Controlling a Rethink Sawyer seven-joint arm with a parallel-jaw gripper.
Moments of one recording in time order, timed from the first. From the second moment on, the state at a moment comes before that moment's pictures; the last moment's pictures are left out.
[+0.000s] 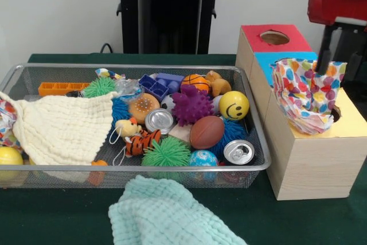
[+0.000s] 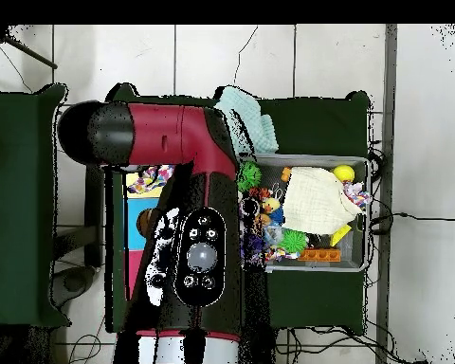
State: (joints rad) arm 0.10 -0.54 -0.16 1.10 0.12 0.92 2.02
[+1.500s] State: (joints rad) arm 0.07 -0.56 -0.15 1.18 0.09 0.79 2.02
